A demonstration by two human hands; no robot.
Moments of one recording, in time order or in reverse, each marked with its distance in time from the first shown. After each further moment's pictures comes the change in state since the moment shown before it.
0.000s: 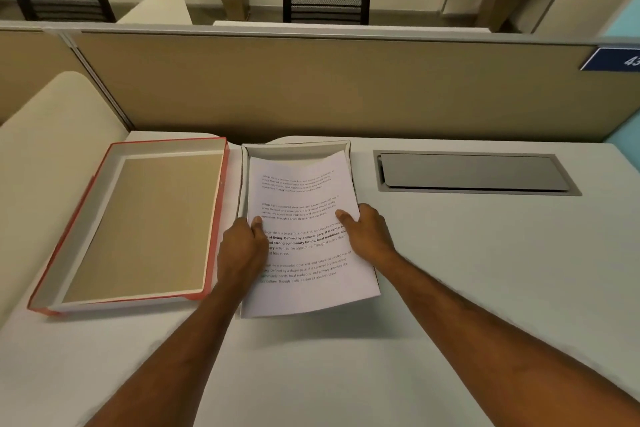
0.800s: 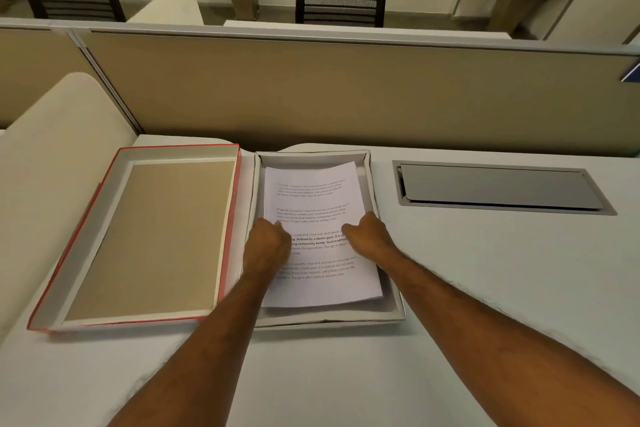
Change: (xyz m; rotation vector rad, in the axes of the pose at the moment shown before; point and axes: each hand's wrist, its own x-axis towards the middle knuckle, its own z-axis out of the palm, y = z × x) left_hand 0.055 0.003 0.027 -0.007 -0.139 -0.211; right_hand 0.058 -0.009 0.037 -0.089 -0.113 0.122
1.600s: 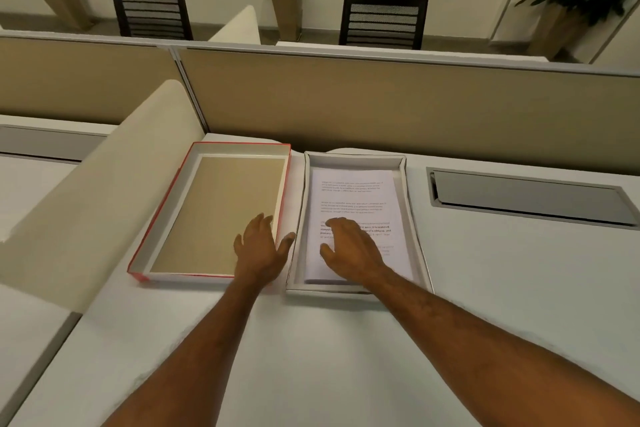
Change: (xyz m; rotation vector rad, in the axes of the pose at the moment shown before) left_hand -0.034 -0.092 -0.077 0.351 0.126 0.286; right_hand -0.096 -0.038 0.073 -0.453 -0.034 -0.534
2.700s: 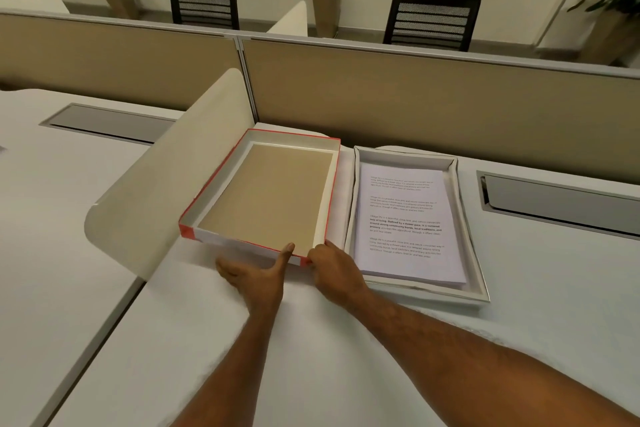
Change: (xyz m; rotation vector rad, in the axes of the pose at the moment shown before) left_hand -0.067 -0.080 -0.005 -0.757 0.449 -0.534; right_hand -0.009 -0.087 0.097 -0.036 0.030 -0.362
